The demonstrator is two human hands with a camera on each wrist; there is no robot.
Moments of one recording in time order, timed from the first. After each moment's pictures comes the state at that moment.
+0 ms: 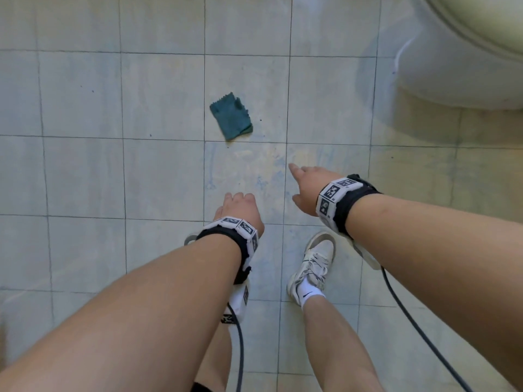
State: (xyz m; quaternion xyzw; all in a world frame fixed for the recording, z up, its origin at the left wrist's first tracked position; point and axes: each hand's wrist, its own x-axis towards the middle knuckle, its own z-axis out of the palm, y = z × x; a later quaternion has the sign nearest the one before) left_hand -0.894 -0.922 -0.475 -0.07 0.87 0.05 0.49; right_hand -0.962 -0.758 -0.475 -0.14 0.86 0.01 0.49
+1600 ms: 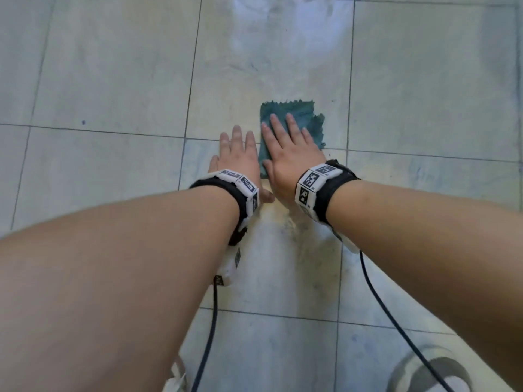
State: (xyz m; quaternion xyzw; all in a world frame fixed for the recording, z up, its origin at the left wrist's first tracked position) left_hand -1.015 -0.996 -0.840 -0.07 0.94 0.03 0.34; right_hand -1.037 -0.874 -0.859 -0.23 0.94 -0.04 0.25
